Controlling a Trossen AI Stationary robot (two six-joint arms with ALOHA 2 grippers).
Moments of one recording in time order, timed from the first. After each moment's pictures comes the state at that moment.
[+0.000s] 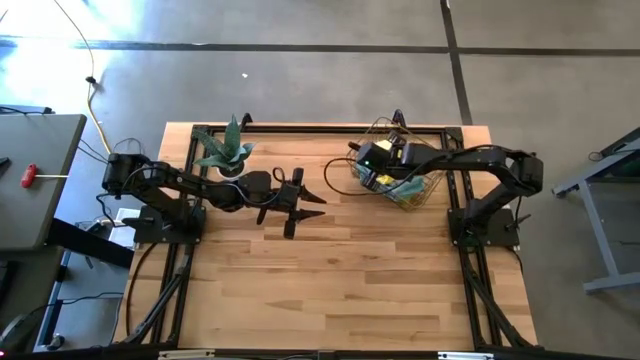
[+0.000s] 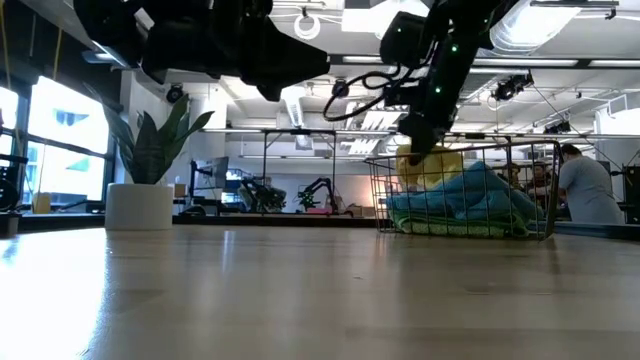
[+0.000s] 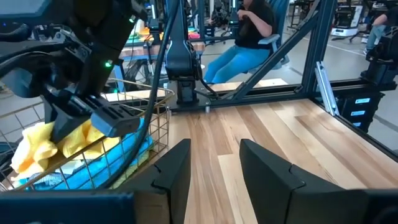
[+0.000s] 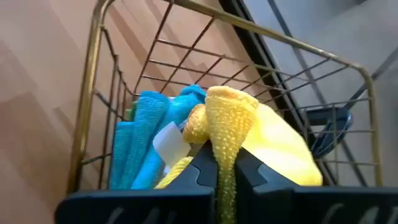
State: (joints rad) left arm 0.17 1.48 0.63 0.73 0.15 0.08; right arm -0.30 1.55 1.08 -0.65 0.52 0.07
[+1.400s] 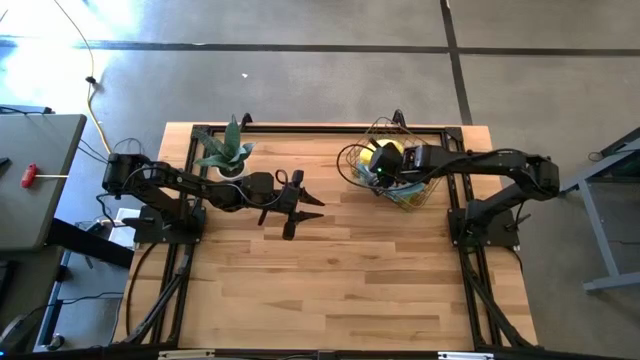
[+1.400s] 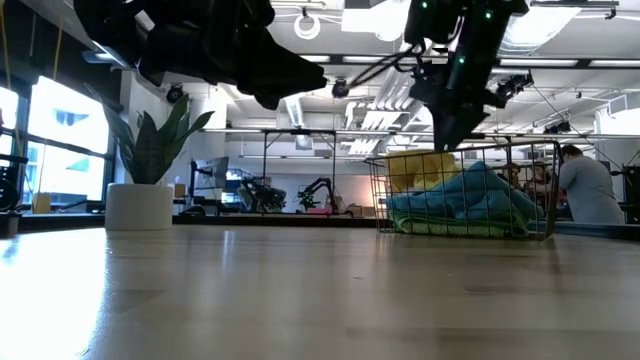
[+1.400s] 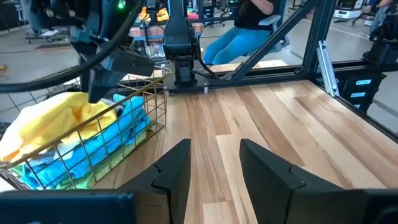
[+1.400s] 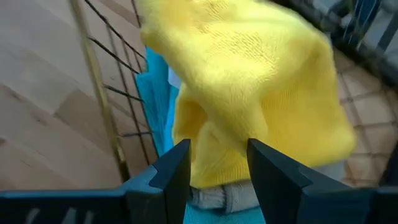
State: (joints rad) left arm 0.17 1.48 0.63 0.65 0.15 0.09; right arm -0.25 1.42 1.06 -0.90 0.40 0.62
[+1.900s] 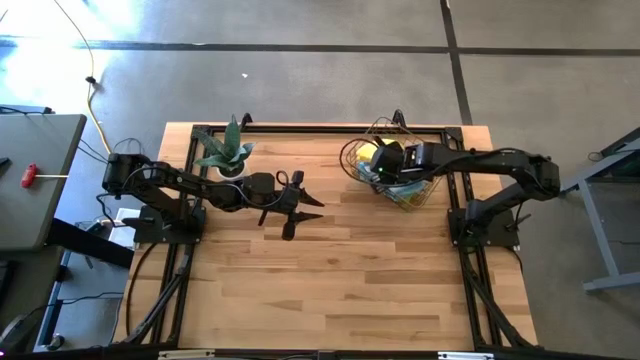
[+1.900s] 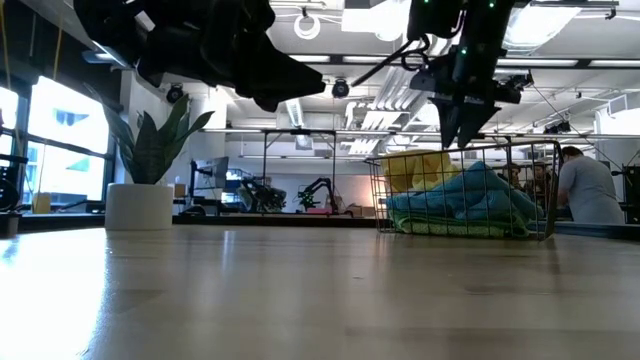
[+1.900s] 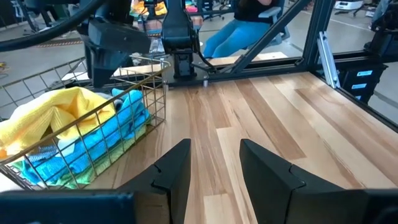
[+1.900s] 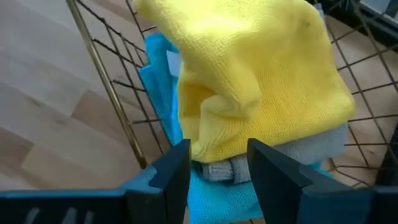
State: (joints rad) left arm 0.17 1.48 0.63 0.62 0.15 0.11; right arm -0.23 1.41 1.13 -1.01 0.36 0.78
